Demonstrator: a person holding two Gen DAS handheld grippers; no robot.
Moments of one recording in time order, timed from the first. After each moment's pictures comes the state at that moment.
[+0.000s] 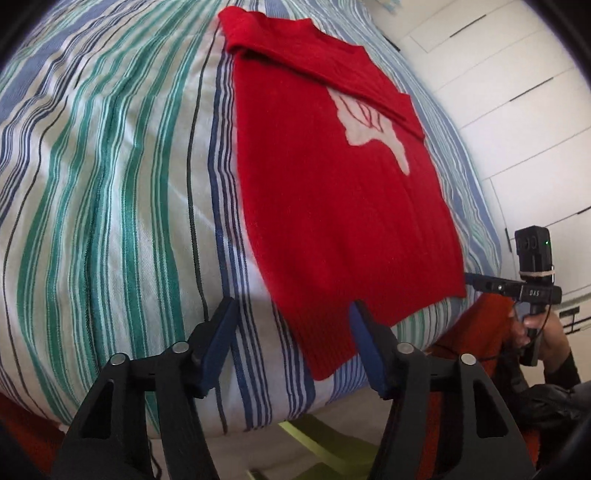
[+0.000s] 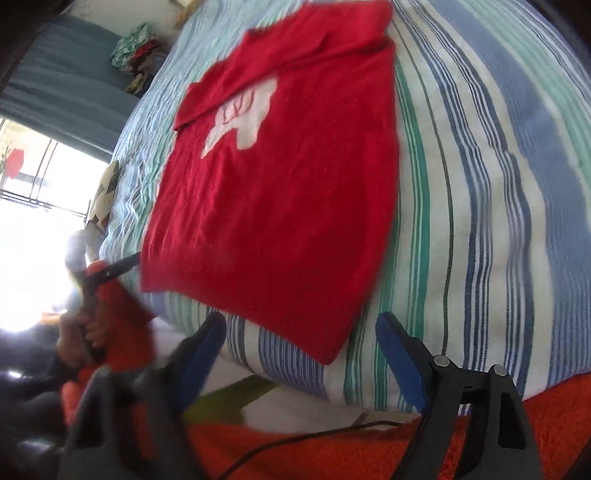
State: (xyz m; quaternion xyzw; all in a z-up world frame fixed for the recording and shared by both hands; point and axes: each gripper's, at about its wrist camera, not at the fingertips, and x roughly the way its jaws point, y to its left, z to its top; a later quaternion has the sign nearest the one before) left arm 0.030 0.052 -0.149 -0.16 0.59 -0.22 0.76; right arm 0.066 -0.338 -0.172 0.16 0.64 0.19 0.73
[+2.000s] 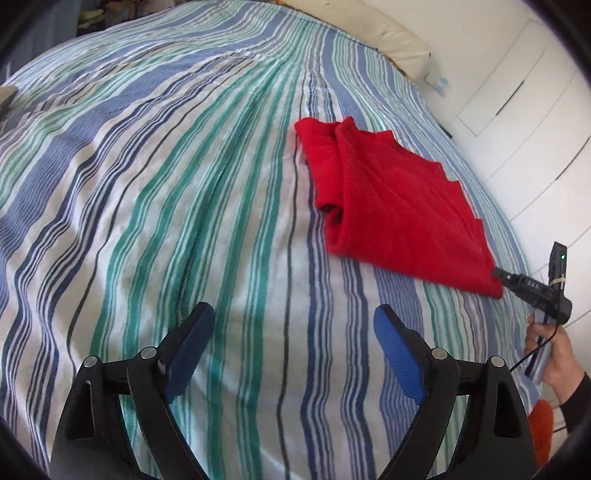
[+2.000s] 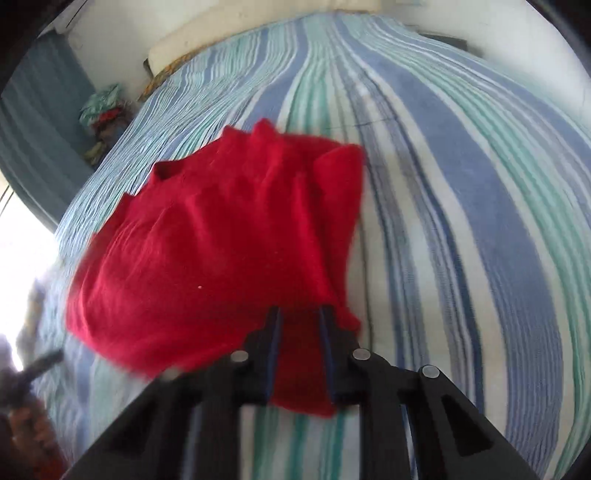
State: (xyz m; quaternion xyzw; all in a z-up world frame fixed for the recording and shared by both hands) left arm 0.135 0.094 -0.145 -0.19 0.46 -0.07 0.86; right arm 0.275 -0.368 -0.186 0.12 0.49 0.08 0.86
